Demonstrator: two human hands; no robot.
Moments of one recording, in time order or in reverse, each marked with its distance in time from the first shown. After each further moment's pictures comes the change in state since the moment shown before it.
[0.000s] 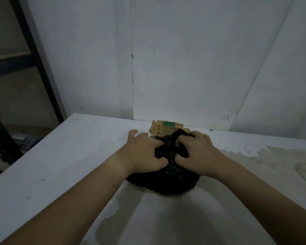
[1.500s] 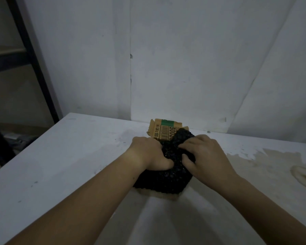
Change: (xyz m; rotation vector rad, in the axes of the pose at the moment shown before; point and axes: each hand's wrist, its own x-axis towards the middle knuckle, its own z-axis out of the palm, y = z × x) left_hand 0.033 0.018 0.002 0.147 -0.212 -0.148; right_hand -0.022 -0.001 -0.004 -0.122 0.277 -0.042
